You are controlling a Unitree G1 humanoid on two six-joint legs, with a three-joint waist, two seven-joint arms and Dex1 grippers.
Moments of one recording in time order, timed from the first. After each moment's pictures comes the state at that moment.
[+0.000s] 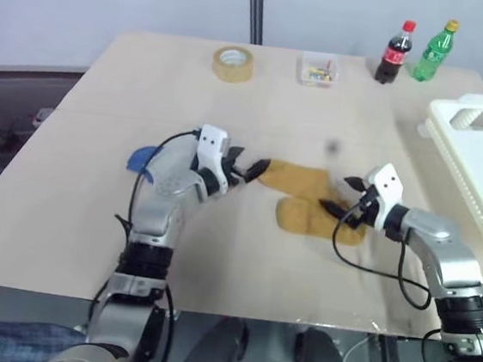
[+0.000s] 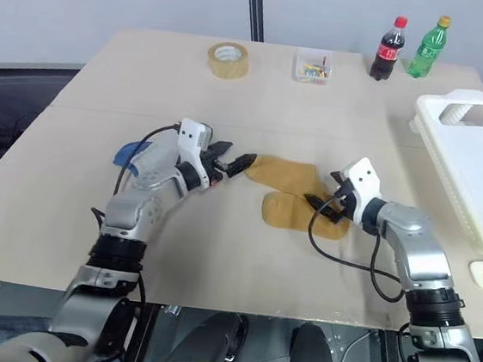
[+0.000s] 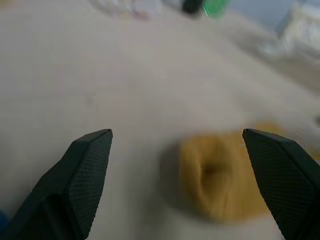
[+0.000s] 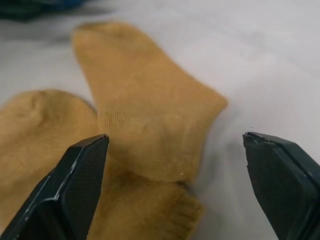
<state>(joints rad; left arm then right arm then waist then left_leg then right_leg) -0.54 0.30 0.03 0.16 -0.40 0.58 -0.61 -0.39 -0.51 0.08 0.01 0.24 0.49 0.74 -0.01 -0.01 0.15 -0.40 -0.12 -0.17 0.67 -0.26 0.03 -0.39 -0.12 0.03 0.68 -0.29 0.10</state>
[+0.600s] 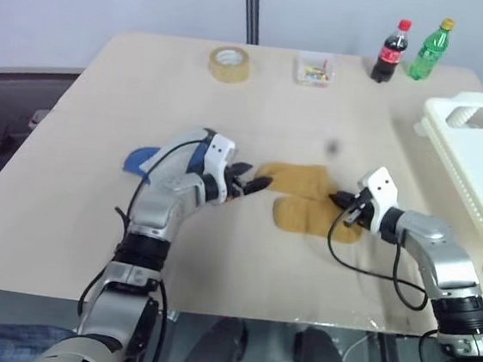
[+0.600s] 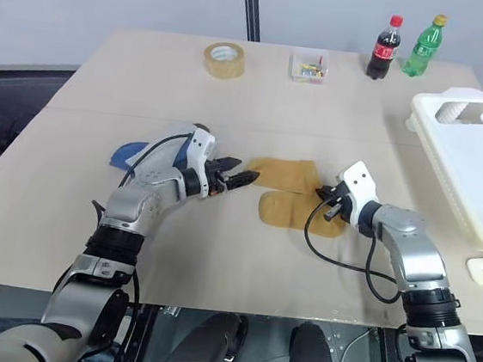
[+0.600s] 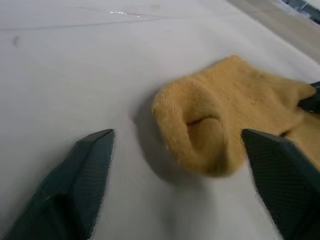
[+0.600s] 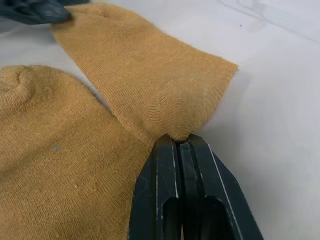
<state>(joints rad) -0.58 0.31 -0.02 0.27 -0.33 0.56 -0.69 -0.38 -0.50 0.08 0.00 0.21 0.47 0.73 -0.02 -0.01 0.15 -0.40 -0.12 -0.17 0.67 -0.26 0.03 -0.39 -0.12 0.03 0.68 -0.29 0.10</state>
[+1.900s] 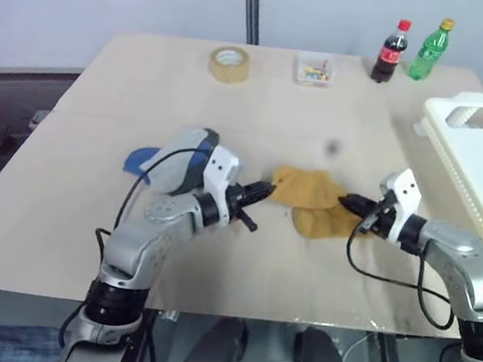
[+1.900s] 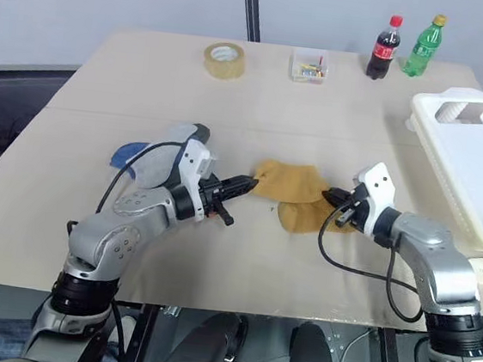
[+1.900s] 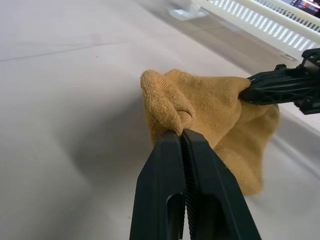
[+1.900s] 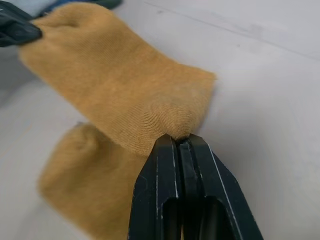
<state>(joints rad) -0.32 0.36 -0.06 -0.35 -0.50 0.78 -0.52 -0.29 -0.56 0.00 -0.18 0.38 0.59 0.71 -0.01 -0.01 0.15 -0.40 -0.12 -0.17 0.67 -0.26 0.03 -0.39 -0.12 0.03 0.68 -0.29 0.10</state>
